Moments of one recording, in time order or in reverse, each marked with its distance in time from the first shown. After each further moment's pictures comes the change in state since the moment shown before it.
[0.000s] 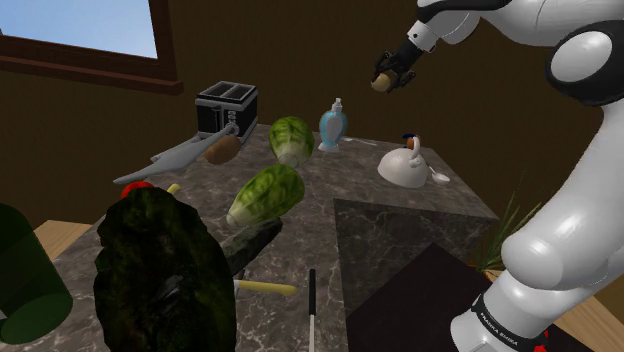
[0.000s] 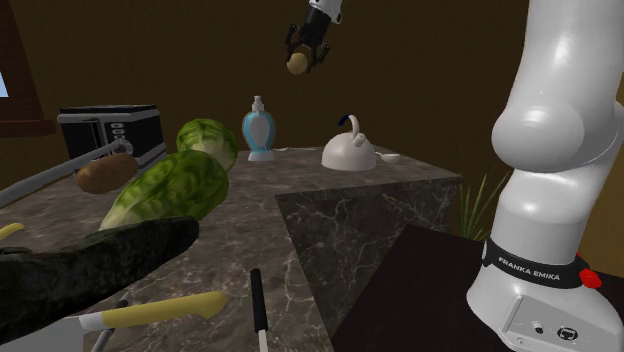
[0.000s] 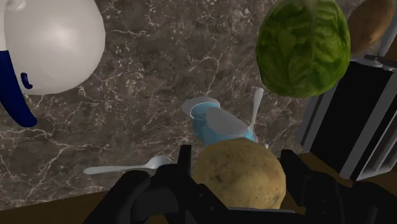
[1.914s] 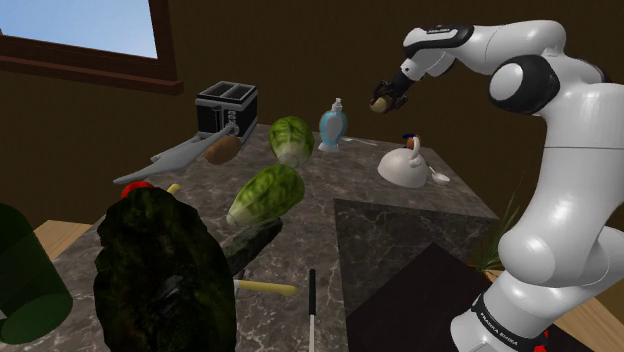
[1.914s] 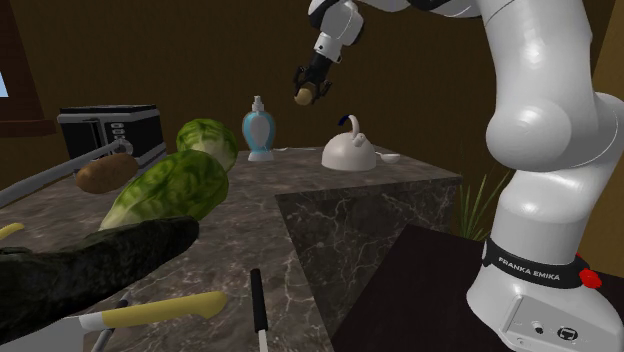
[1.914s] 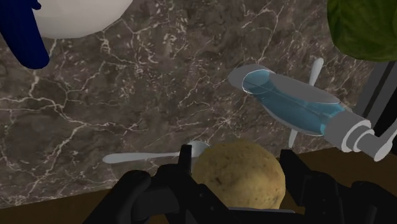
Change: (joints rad) arm -0.087 0.331 -0.027 0.212 0.069 0.066 -0.165
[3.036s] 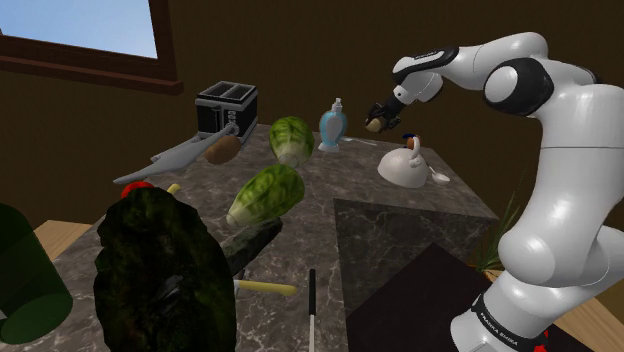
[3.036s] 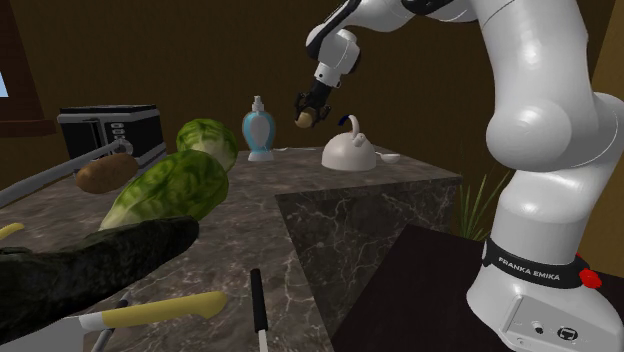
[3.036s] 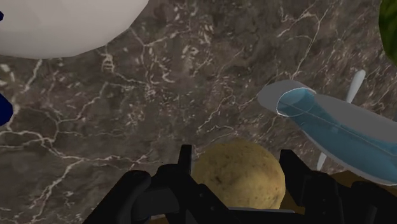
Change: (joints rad) arm 0.001 0.031 0.015 -0.174 0.046 0.192 -0.090
